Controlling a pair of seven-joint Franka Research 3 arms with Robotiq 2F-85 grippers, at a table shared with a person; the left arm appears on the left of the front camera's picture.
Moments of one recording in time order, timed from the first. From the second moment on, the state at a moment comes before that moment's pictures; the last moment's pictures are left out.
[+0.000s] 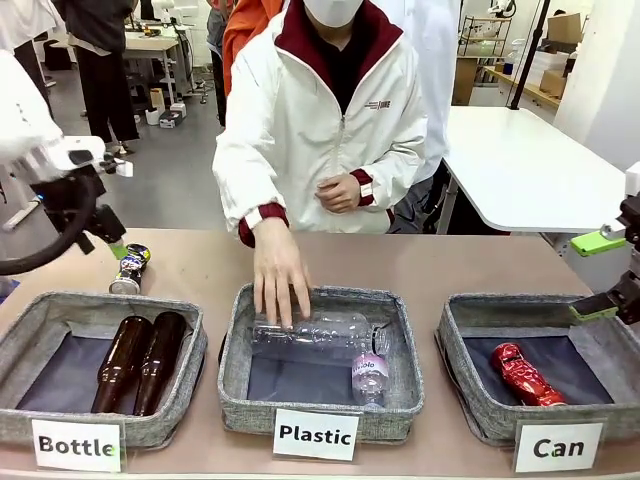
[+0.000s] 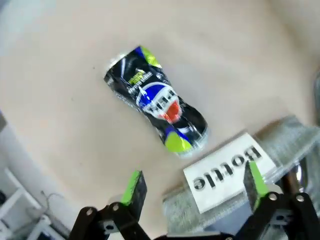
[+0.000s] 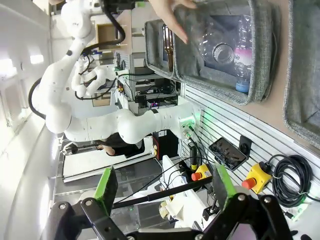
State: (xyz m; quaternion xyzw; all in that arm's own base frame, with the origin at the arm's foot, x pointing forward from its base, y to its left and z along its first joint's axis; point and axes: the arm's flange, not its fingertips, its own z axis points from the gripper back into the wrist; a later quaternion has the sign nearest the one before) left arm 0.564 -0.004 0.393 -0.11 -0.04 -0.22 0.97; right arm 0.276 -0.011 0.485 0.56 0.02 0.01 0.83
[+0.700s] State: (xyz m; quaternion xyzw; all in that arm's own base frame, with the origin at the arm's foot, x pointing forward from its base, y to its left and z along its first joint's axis) left arm 0.604 -0.042 0.301 0.01 -0.06 -0.13 0.99; right arm 0.276 -0.011 0.485 0.56 0.02 0.01 0.83
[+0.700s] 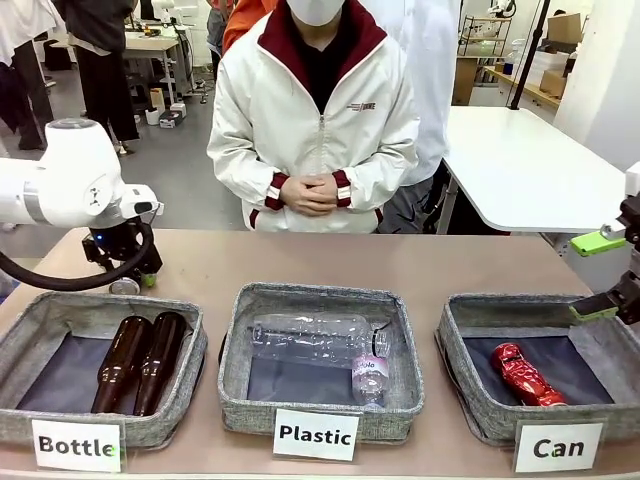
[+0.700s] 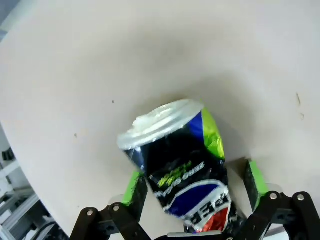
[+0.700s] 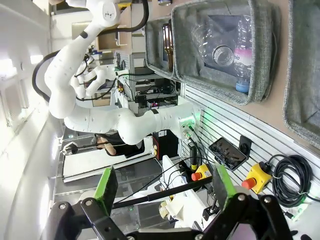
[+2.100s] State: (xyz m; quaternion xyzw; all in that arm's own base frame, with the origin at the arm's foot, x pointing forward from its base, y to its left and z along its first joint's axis) left arm 0.606 -0.024 0.386 -0.04 -0.13 -0.13 0.98; right arm 0.276 -0.011 0.485 0.56 0.02 0.01 0.83
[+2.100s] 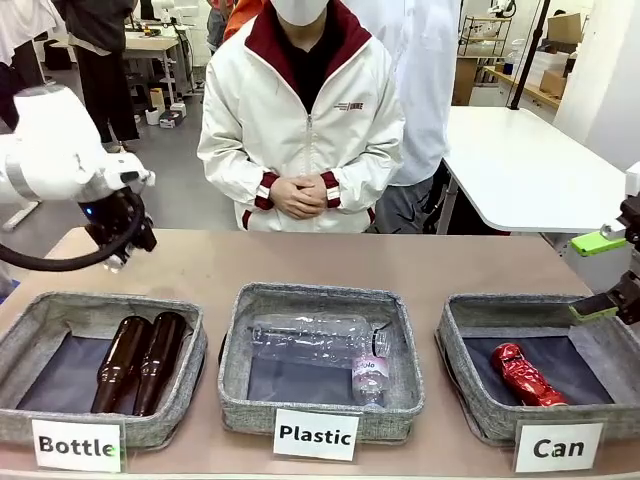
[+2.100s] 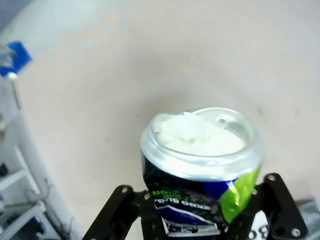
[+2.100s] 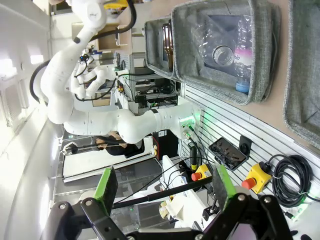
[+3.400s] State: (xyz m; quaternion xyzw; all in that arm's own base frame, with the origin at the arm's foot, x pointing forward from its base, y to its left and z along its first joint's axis) left arm 0.379 -0.052 0.495 -0.17 -0.14 -0.59 0.78; right arm 0.273 -0.017 0.496 0.56 0.00 0.01 0.83
